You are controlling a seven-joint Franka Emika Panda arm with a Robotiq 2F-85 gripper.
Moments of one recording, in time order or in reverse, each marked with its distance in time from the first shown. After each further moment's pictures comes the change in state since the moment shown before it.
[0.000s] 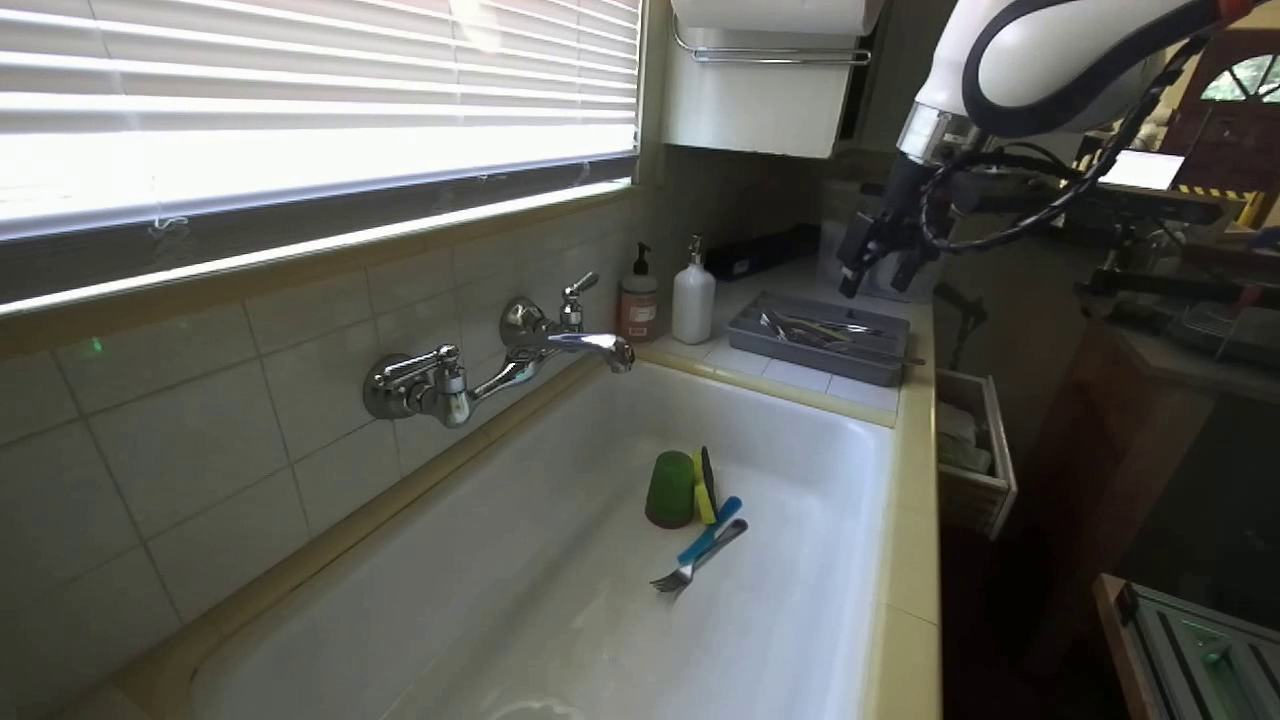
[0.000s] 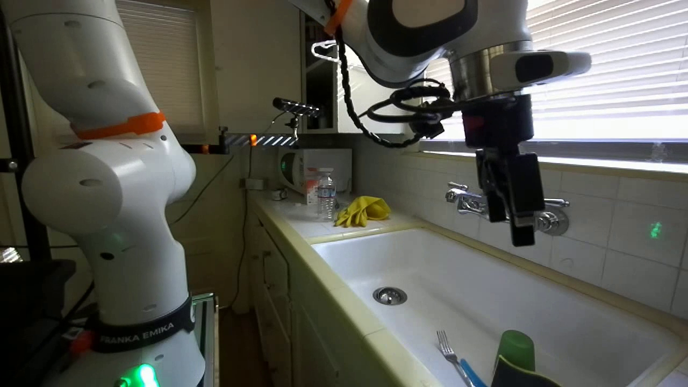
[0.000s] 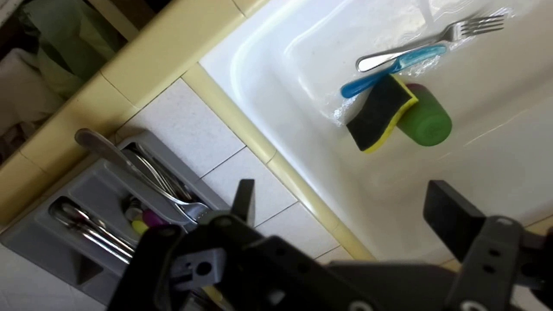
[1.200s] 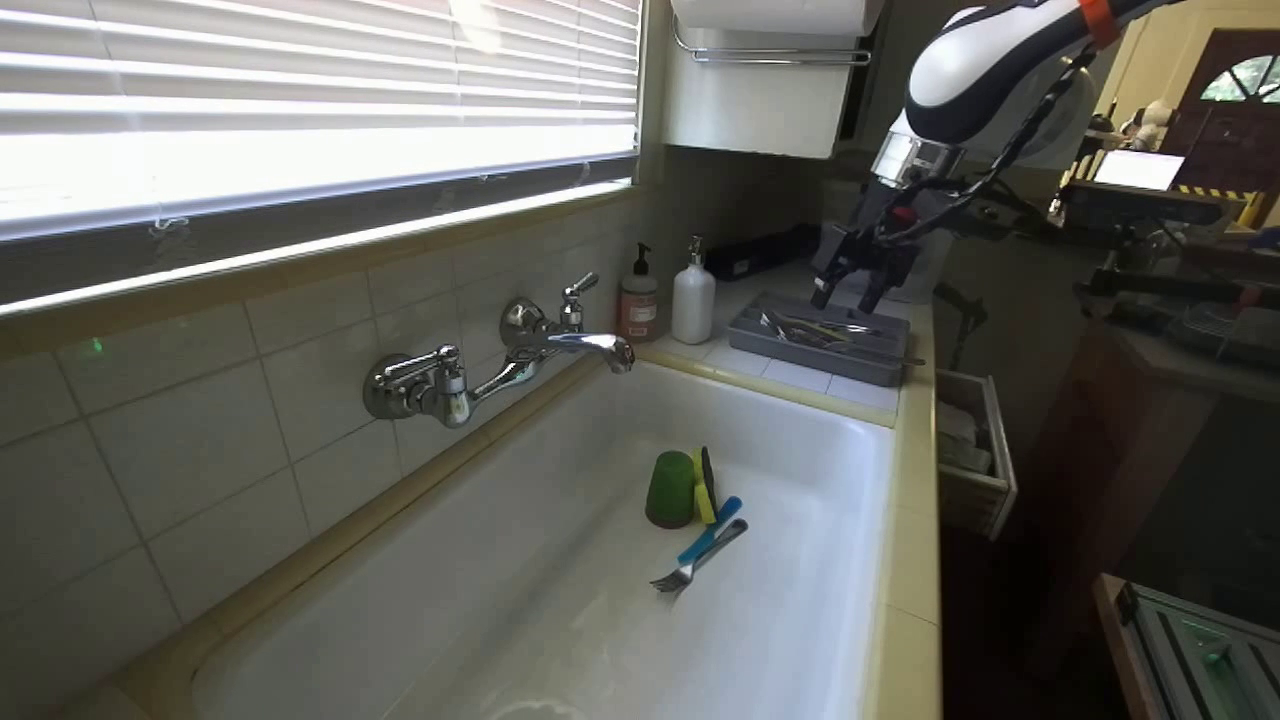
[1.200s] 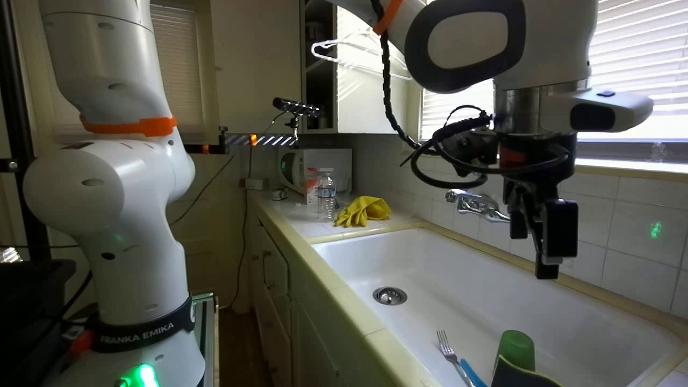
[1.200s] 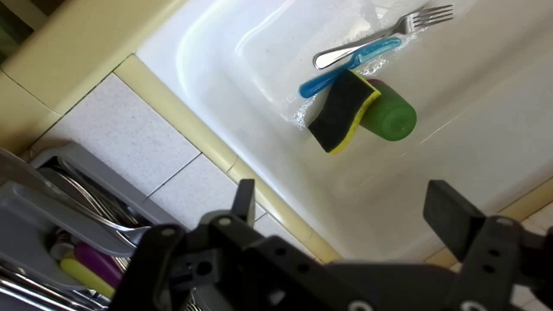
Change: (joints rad) arm 0.016 0.172 -0.062 0.107 0.310 0.000 -0.235
